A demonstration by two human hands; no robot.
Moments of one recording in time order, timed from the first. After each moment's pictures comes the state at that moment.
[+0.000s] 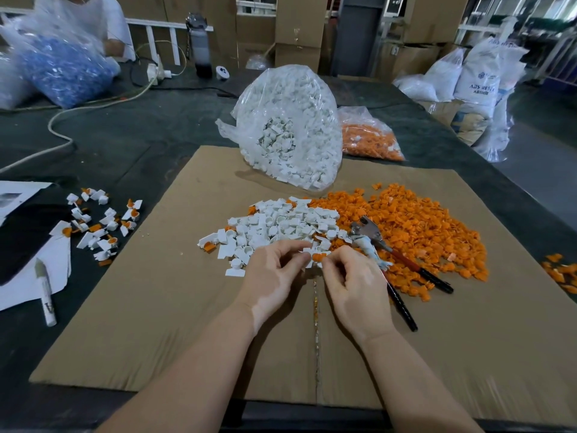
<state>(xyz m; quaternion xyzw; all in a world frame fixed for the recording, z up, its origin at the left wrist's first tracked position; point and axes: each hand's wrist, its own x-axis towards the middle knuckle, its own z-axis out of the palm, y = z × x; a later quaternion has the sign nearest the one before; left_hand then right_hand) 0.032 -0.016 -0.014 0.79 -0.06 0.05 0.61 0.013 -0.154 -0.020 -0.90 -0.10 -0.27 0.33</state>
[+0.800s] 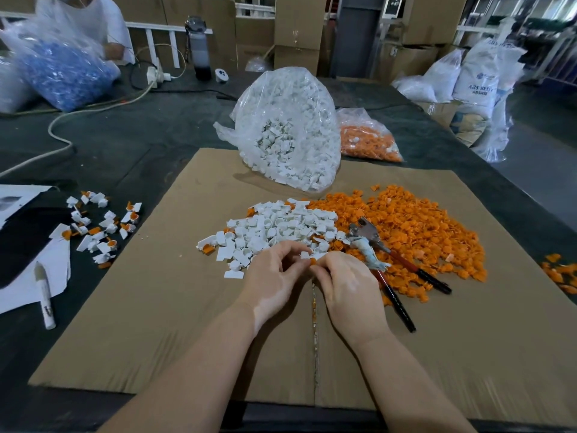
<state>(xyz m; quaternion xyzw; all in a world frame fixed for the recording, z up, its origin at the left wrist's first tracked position) 0.037 -0.015 -0.021 0.83 -0.07 0.04 0.55 0.014 -0.152 -0.024 -0.90 -0.17 -0.31 0.25</state>
